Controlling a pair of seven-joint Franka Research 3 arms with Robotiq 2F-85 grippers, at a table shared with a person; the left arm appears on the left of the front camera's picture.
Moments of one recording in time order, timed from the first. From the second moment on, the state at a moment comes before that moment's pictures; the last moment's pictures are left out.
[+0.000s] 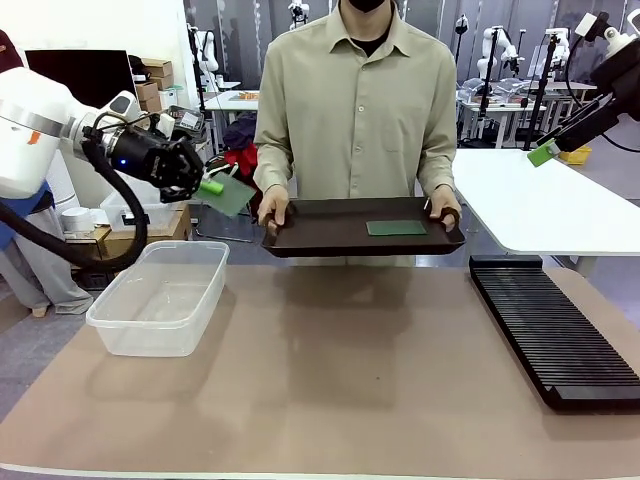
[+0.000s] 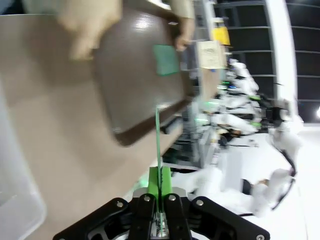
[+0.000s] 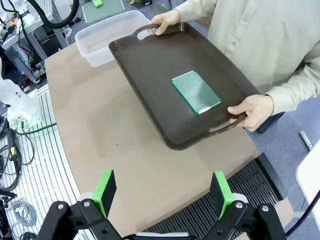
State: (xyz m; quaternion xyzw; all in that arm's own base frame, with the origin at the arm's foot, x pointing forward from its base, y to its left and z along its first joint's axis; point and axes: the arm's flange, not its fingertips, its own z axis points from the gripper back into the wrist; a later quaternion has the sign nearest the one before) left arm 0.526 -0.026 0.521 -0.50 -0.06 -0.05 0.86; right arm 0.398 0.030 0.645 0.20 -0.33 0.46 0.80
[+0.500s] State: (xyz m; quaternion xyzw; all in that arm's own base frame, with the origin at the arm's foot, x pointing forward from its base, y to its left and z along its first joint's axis) left arm 0.502 0.014 0.485 -0.33 -0.11 -0.01 0.94; right arm 0.398 0.030 0.645 0.20 -0.33 0.46 0.80
